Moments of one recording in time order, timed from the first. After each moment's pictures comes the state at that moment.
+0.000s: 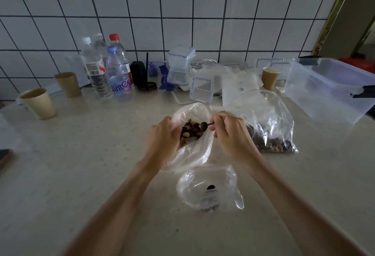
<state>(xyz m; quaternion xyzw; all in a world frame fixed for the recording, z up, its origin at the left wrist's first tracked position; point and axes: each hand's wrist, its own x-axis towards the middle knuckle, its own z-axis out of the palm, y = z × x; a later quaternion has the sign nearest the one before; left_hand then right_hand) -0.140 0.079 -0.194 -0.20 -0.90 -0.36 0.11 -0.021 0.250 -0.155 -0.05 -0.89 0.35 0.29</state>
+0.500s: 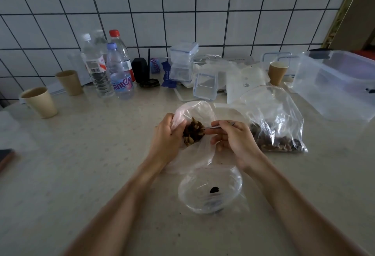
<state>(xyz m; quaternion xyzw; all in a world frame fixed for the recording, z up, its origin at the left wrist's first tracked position) -0.138 0.084 -0.199 -0.21 -0.82 -0.54 0.05 -0.035 0.255 -0.177 -0.19 -0.65 0.72 0.15</state>
